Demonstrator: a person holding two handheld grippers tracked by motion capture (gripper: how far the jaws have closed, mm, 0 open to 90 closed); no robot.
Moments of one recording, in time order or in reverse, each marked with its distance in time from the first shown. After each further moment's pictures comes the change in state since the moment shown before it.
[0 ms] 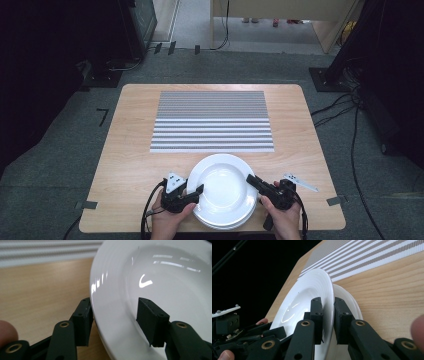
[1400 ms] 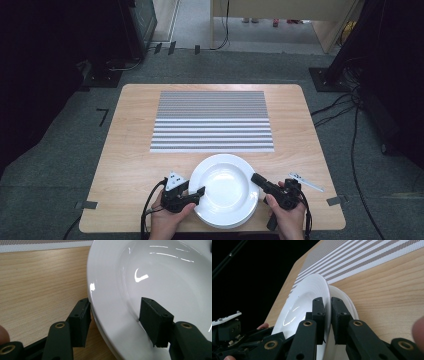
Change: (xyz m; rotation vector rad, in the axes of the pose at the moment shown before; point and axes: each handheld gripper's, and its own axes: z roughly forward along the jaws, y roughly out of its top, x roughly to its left) left arm 0.004 0.001 0.003 0.068 -0.076 -0.020; right arm -0.001 0.008 -0.010 0.000 -0.031 0.062
